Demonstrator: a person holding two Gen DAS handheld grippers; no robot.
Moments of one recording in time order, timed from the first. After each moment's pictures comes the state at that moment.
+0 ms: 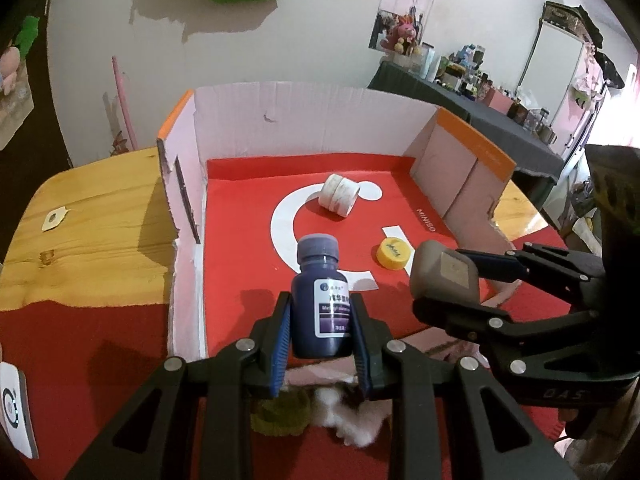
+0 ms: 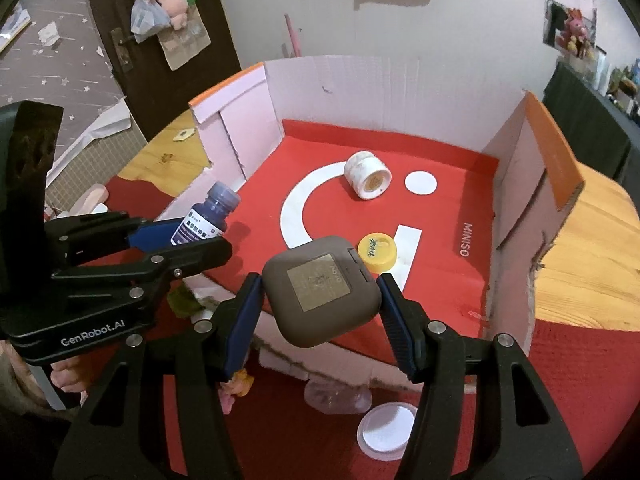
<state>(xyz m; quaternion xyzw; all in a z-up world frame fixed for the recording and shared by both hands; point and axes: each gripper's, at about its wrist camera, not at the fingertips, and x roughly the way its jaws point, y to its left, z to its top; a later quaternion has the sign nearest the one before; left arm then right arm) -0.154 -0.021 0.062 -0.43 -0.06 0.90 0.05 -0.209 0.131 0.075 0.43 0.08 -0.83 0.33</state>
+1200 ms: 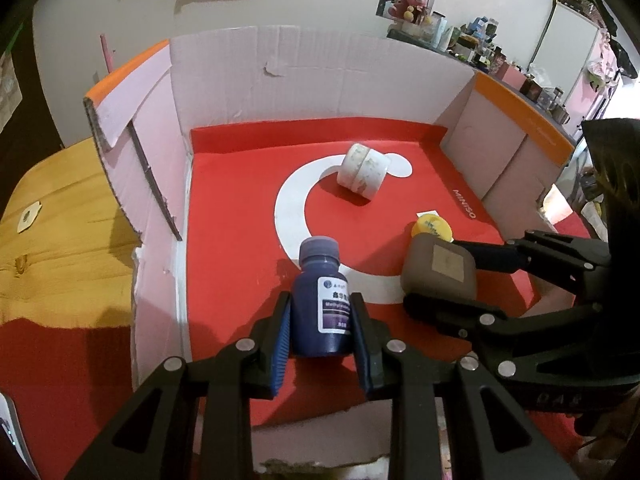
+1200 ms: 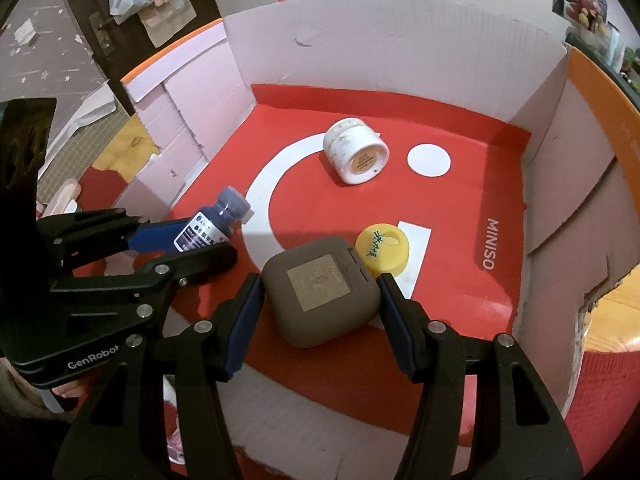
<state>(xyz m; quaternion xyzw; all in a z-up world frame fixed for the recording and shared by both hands) -0.197 -0.029 0.030 -0.48 -0.05 0.88 0.05 -0.254 0.122 0.042 0.48 0.08 -0.81 0.32</state>
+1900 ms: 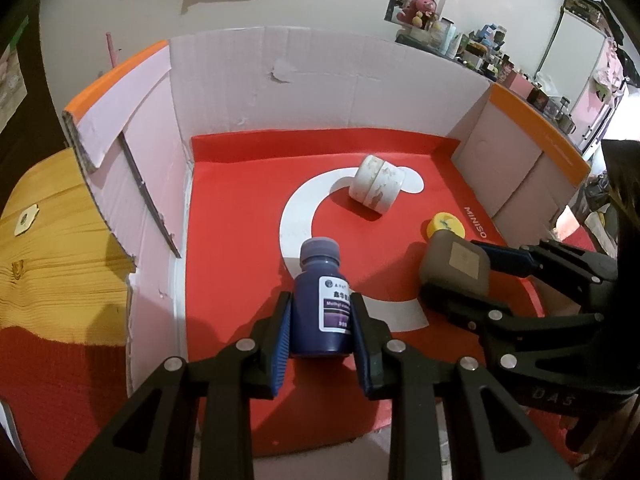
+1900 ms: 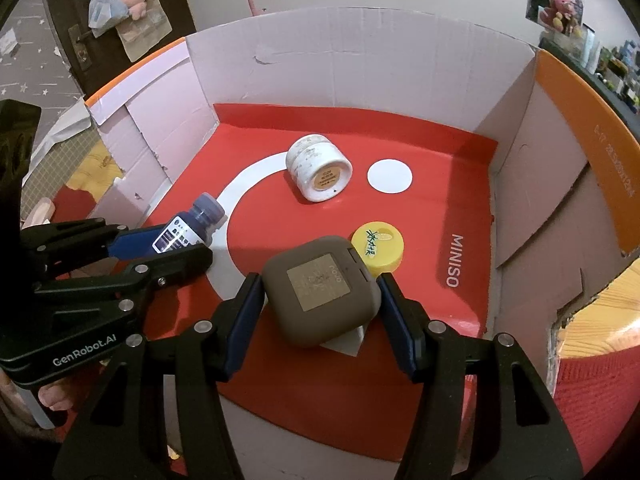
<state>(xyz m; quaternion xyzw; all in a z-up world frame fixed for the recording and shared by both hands) -0.213 -0.031 0.028 -0.47 -0.06 0.88 0.04 -0.263 0.129 0.043 0.46 0.08 -0.84 0.28</state>
